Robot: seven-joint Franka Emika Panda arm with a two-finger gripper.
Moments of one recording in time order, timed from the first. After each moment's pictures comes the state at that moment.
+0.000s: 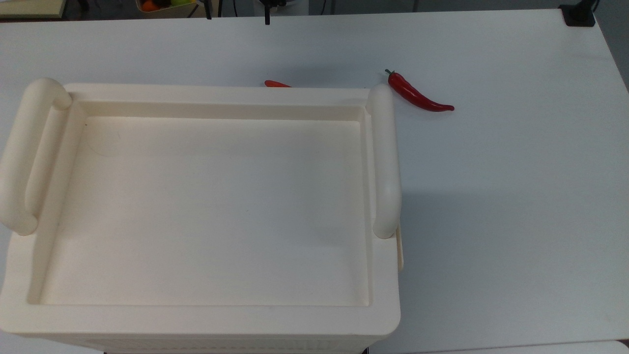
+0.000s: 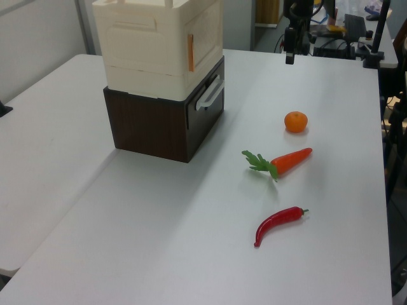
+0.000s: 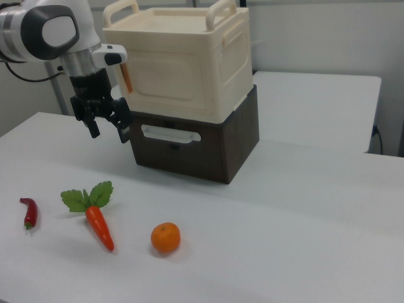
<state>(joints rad) 0.12 -0.03 -0.06 -1.72 -0.08 1.68 0.04</state>
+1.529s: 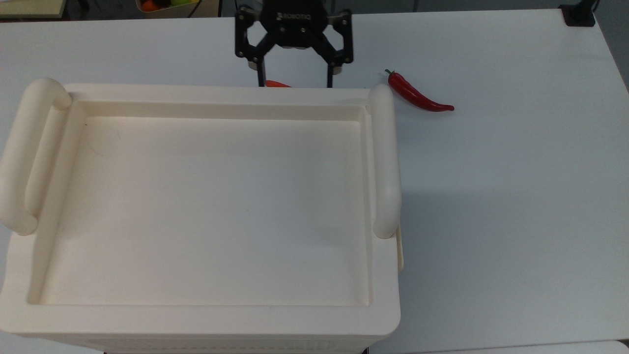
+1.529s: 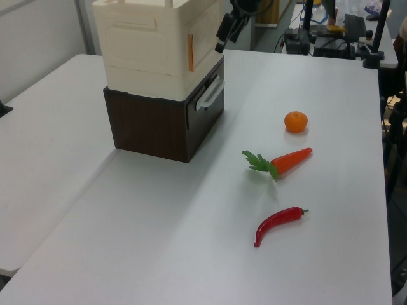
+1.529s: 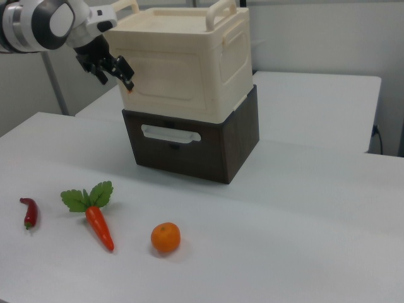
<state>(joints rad) 0.23 0.21 -0.05 -1.43 -0.05 2.06 0.22</state>
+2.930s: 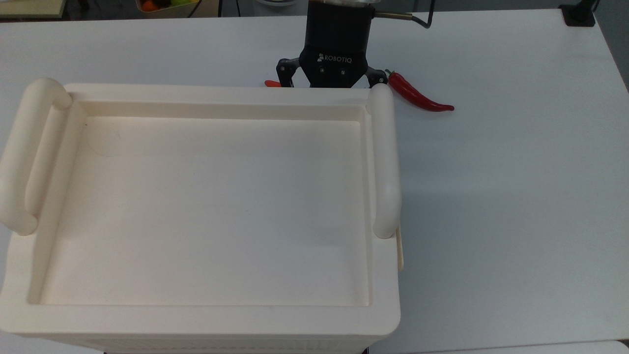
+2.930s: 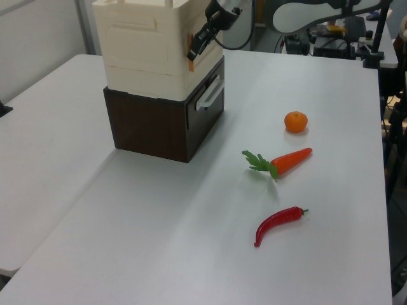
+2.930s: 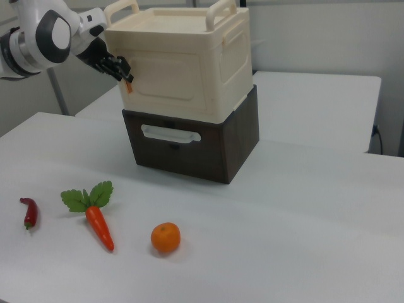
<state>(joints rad) 0.30 0.31 -0.05 -1.41 -0.28 2.33 0.40</state>
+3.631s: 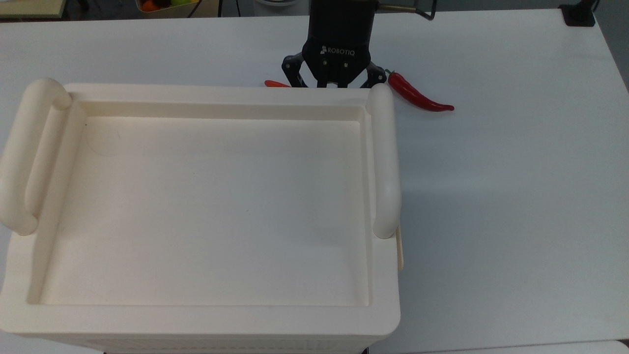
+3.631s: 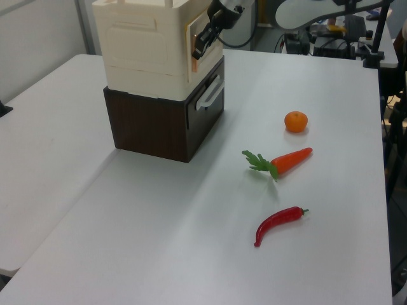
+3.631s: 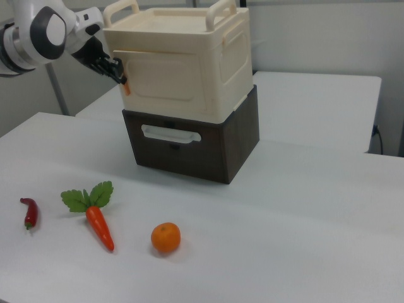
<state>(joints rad) 0.31 0.29 -0.05 -1.41 -0.27 2.25 0.40</state>
